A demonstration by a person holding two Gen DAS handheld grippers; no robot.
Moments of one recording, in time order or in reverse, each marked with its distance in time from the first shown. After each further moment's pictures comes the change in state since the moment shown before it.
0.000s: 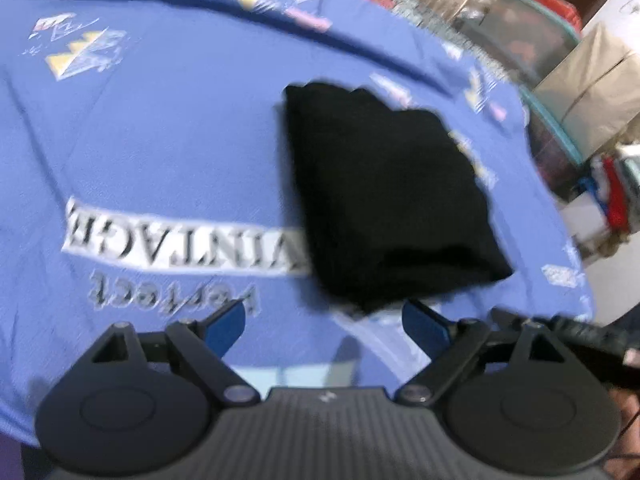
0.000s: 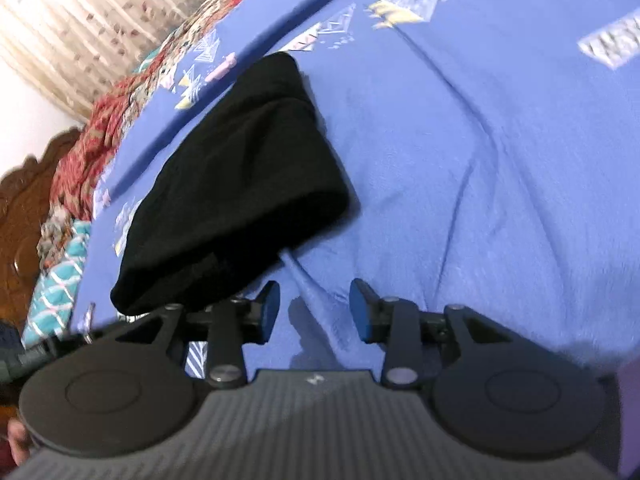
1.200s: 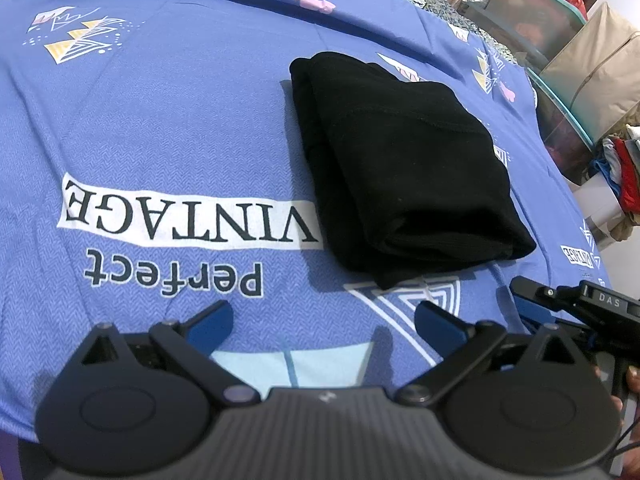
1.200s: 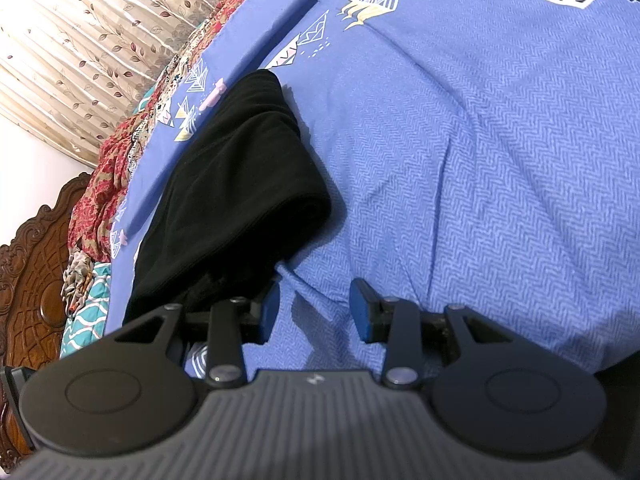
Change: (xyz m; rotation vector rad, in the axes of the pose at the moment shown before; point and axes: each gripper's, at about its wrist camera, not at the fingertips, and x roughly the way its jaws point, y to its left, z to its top) left arm 0.010 0.000 -0.009 0.026 0.015 0.016; right arm -0.003 -0.015 -0.002 0.110 -0.031 0.062
